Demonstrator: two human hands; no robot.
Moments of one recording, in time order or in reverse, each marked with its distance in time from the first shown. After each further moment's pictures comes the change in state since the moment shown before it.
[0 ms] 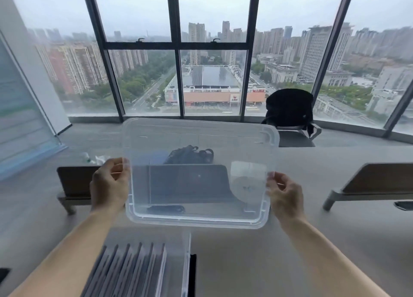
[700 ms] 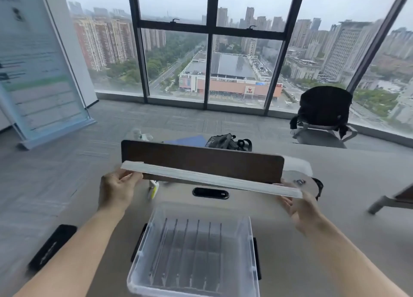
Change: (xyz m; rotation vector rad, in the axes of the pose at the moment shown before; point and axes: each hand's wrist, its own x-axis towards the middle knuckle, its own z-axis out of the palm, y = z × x) left_hand 0.065 -0.180 -0.169 -0.283 -0.121 -0.284; right_hand -0.112 -0.029 0.160 0.509 -0.193 0.500
